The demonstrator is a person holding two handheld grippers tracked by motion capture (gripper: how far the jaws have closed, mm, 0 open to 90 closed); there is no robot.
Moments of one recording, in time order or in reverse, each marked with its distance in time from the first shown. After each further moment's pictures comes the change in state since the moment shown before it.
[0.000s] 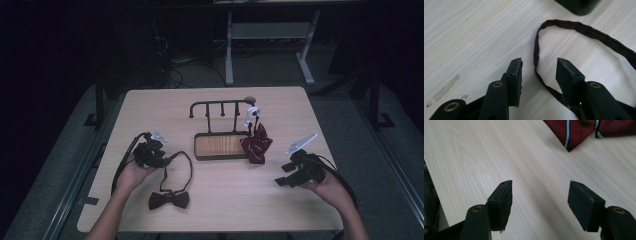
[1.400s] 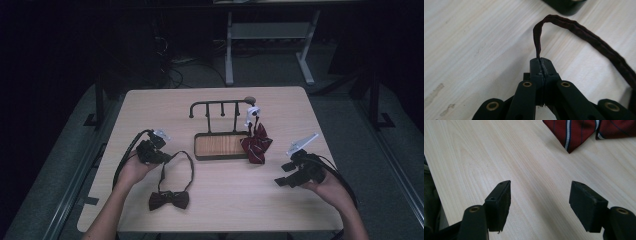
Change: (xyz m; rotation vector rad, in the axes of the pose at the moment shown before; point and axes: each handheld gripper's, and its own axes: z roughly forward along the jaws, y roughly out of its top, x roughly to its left) left arm -0.002 0.013 -0.007 0.040 -0.105 0.029; right arm -0.001 -0.001 0.001 -0.015 0.007 -0.002
